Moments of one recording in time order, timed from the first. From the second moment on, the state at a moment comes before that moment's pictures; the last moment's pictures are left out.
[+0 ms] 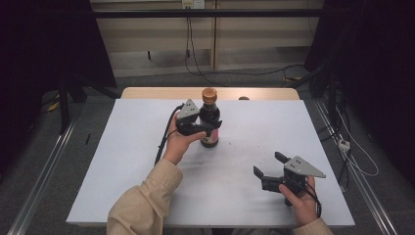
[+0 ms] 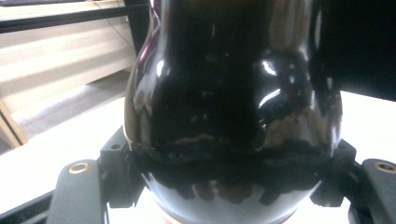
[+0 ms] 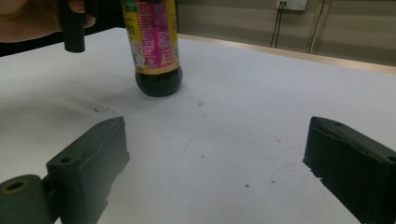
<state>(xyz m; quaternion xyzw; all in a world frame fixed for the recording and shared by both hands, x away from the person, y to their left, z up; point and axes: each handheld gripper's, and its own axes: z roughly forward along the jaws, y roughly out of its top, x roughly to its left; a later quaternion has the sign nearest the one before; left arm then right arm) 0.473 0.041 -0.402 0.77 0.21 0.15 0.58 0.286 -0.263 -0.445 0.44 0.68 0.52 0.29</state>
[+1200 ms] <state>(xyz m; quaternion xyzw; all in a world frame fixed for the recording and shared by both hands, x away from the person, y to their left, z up) 0.463 0.032 -0.399 0.76 0.26 0.18 0.56 0.359 -0.218 -0.388 0.42 0.70 0.52 0.24</state>
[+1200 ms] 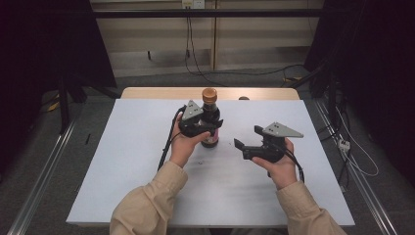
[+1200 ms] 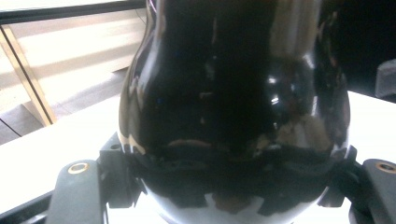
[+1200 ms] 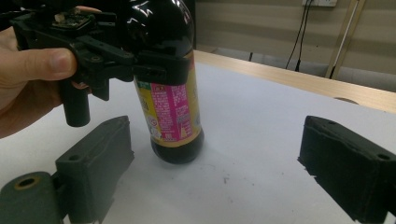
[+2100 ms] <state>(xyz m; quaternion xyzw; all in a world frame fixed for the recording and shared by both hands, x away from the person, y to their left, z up) 0.464 0.033 -0.398 0.77 0.26 0.17 0.55 0.395 -0.207 -0.344 0.42 0.70 0.53 0.21</state>
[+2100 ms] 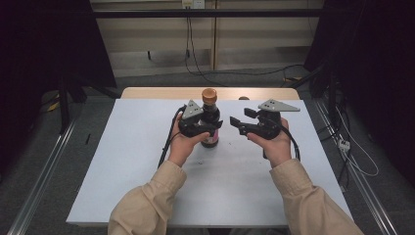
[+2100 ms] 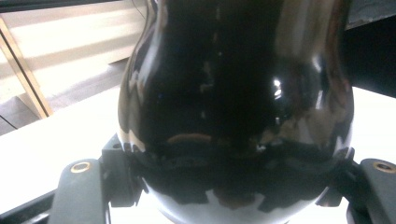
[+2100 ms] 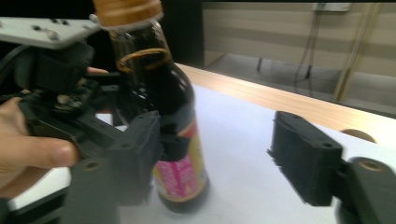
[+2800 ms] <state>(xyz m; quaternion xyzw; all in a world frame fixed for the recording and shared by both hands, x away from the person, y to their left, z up) 0.463 0.032 -0.398 0.78 0.26 0.17 0.55 0.416 -0.189 -0.318 0.40 0.71 0.54 0.21</state>
